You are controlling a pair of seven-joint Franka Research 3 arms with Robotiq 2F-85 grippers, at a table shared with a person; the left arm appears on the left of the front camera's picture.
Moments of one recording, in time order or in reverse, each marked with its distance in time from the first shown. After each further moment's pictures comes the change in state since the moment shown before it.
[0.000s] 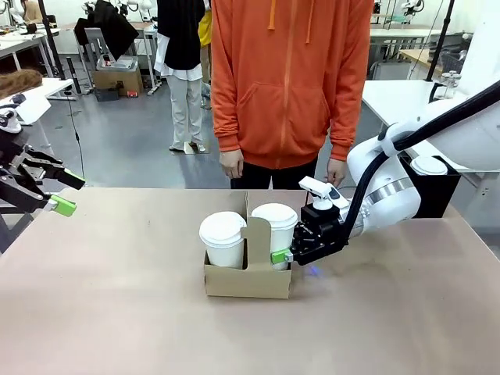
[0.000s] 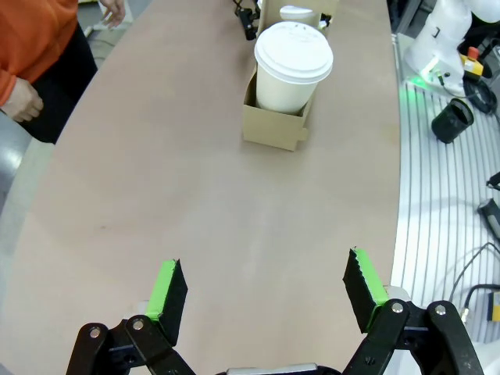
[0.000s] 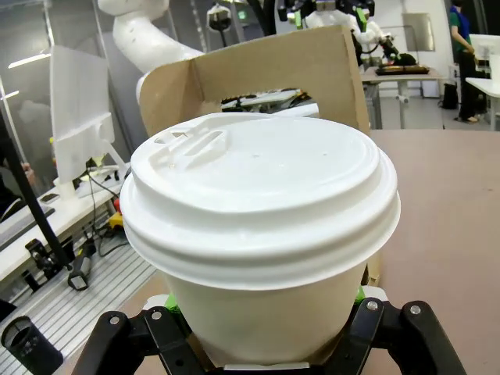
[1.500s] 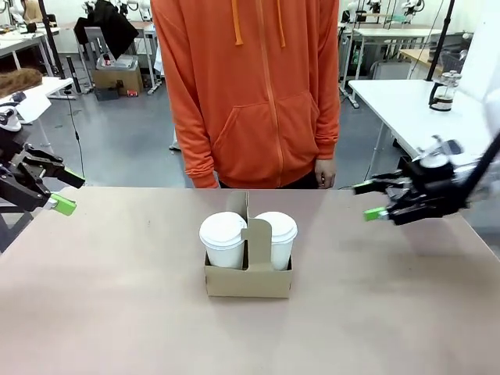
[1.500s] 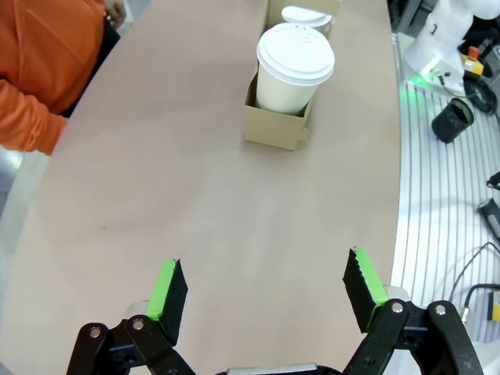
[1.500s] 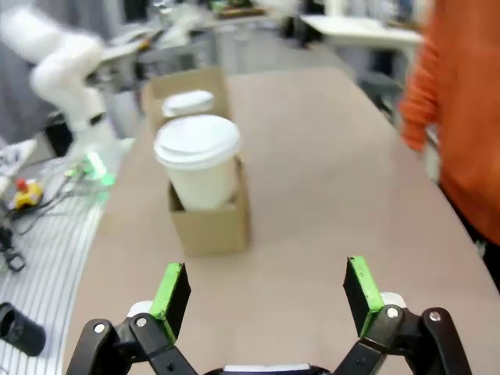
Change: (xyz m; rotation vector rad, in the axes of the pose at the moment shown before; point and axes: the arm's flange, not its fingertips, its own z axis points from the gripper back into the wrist) left arm 0.002 0.000 0.001 0.001 0.002 -0.002; right arm 0.103 0.151 0.191 -0.630 0.228 0.005
